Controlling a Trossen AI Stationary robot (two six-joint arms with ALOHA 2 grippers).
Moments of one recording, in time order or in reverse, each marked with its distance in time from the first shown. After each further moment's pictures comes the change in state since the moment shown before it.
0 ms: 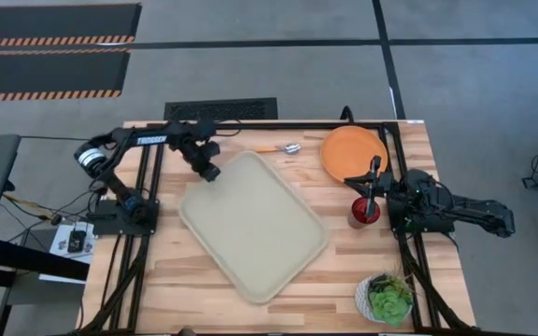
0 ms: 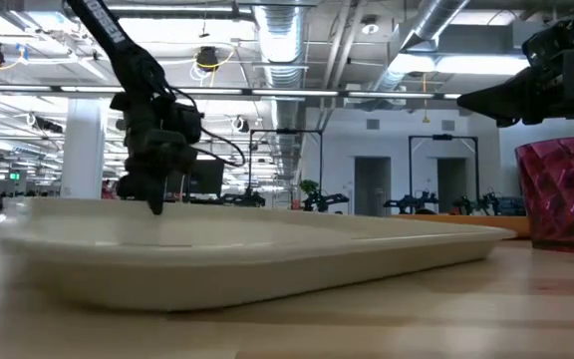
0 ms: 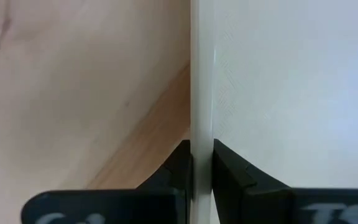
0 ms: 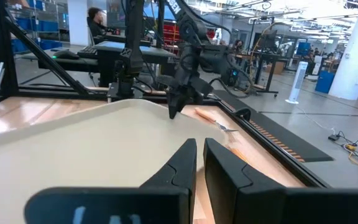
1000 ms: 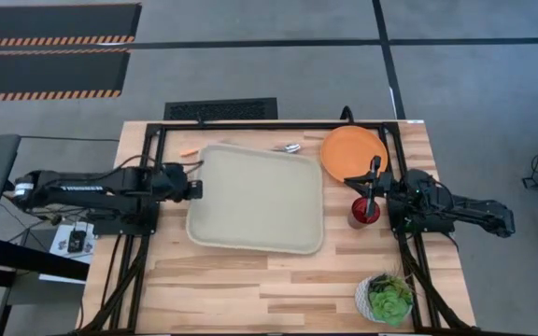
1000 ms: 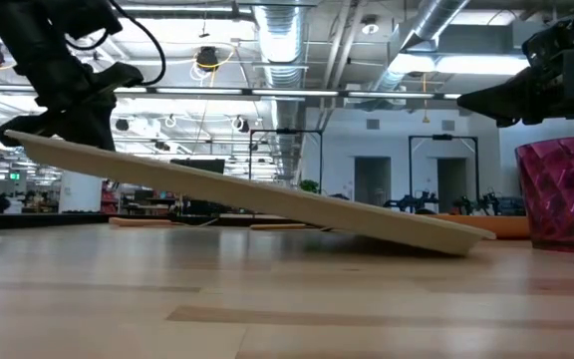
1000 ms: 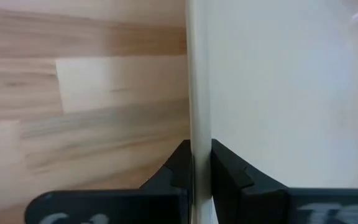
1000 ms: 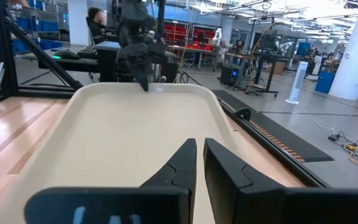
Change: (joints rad) left arm -0.705 -0.832 -0.343 -0.042 -0.658 -1.356; right arm 0.000 0.000 0.000 0.000 0.000 0.000
